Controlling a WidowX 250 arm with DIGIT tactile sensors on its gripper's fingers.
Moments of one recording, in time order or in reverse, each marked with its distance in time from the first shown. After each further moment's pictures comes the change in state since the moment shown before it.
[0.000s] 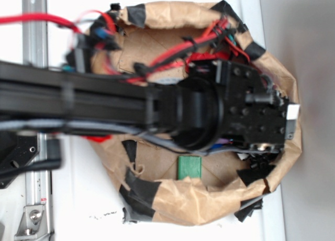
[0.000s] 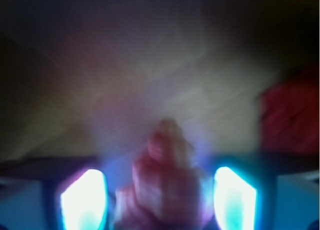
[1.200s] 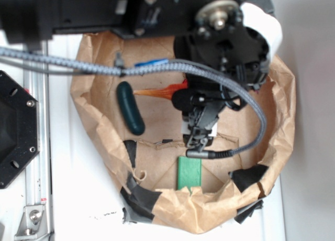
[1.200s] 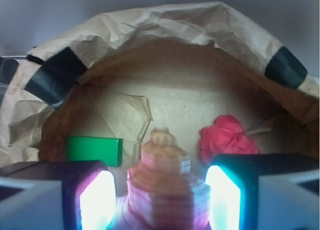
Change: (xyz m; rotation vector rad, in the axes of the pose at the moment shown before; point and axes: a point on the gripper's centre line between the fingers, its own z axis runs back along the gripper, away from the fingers) arm -0.025 0.045 0.131 -0.266 -0.026 -0.624
